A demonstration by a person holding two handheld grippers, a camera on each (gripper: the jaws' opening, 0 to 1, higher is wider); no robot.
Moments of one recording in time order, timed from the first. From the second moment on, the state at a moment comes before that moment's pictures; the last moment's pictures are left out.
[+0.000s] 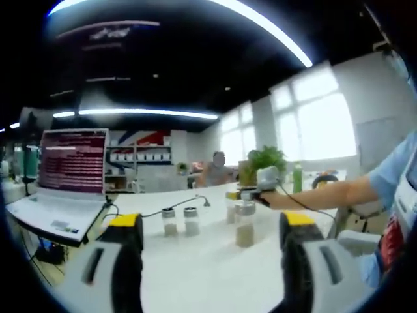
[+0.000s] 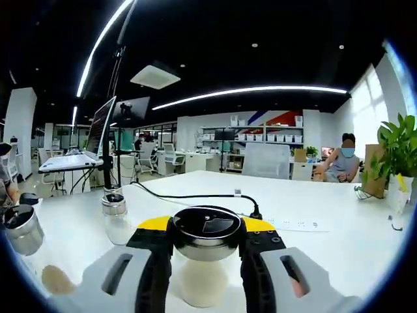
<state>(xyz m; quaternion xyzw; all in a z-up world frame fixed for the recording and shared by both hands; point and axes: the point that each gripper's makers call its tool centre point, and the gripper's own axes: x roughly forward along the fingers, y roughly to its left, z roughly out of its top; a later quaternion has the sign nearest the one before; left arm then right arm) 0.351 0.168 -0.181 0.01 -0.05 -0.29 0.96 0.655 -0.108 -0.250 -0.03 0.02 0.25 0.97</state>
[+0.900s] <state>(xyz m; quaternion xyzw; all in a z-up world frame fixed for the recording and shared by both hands) 0.349 0.171 -0.177 0.01 -0.05 -0.29 0.96 0.589 -0.101 -0.241 -0.05 0.02 0.29 0.96</state>
